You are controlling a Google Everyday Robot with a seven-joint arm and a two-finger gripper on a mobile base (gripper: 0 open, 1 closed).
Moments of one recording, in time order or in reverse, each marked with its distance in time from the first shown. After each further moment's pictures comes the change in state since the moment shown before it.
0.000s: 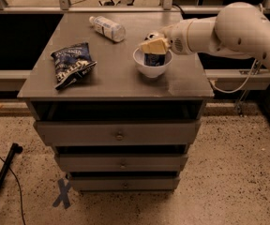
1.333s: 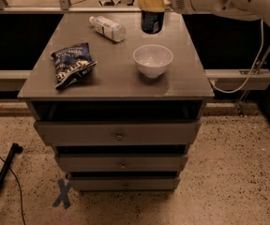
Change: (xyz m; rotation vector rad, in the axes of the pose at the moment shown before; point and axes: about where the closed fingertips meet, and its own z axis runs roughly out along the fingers) arm -0.113 -0.024 -0.023 0.034 -0.153 -0.132
